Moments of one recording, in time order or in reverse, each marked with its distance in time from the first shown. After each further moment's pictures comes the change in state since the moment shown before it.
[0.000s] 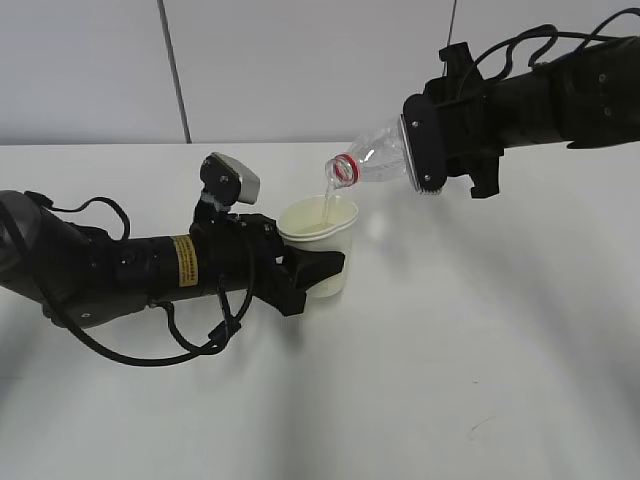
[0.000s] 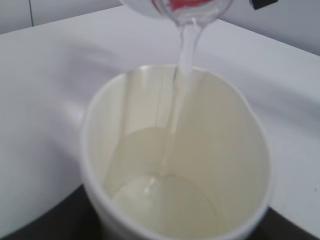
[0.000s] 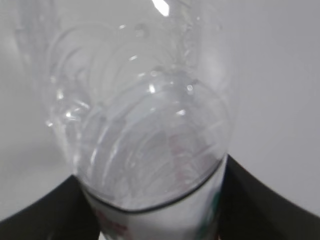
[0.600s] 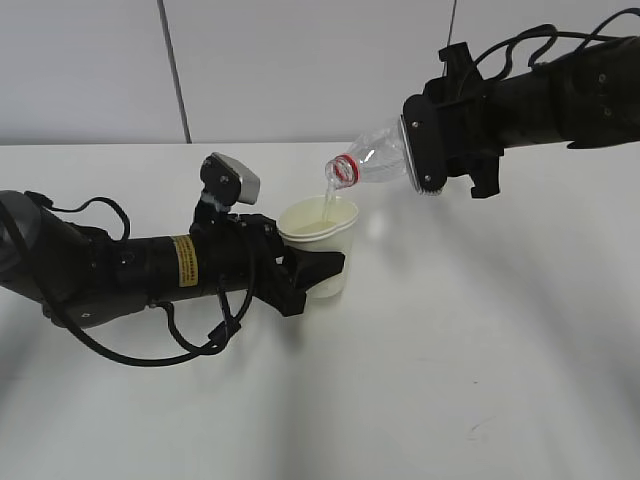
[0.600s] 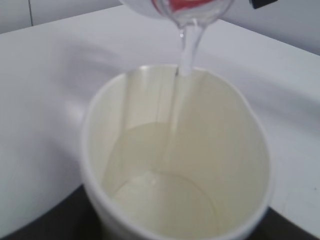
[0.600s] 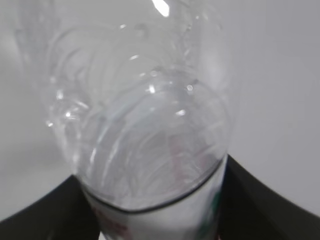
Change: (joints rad) left arm 0.000 0.000 0.000 0.002 0.000 0.000; right arm 0.000 0.000 0.000 -0.005 0.000 0.000
